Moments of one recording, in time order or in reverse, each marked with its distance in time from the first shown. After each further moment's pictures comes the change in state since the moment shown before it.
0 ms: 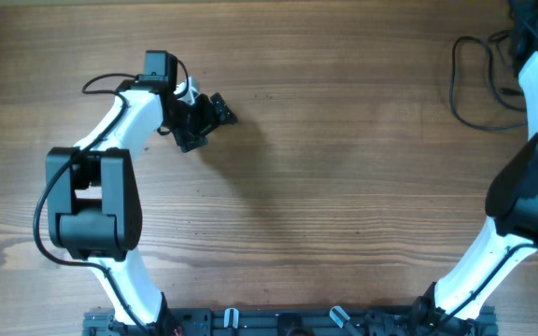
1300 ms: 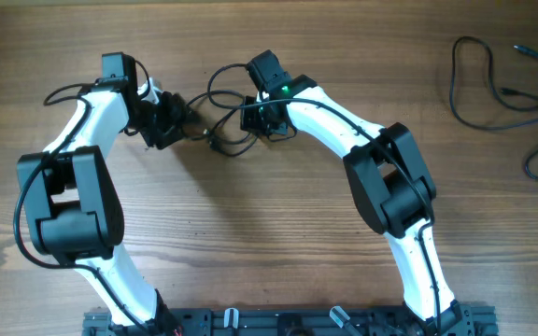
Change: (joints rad) left arm 0.171 0.000 0.001 -0.021 0.001 0.004; right arm 0.896 0.204 -0.030 -0.321 -0.529 -0.454
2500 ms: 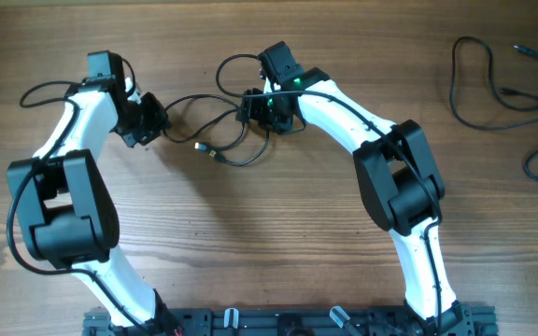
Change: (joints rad) left arm 0.042 -0.018 0.011 -0.015 -0.240 0.019; right arm -0.045 -0.011 0.000 0.024 -0.128 0.024
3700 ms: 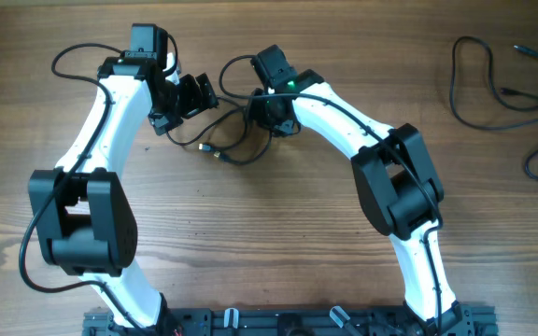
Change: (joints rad) left arm -0.207 -0.071 0.151 -0.159 -0.025 0.013; right arm 0.034 -0.021 0.000 -0.056 0.204 0.177
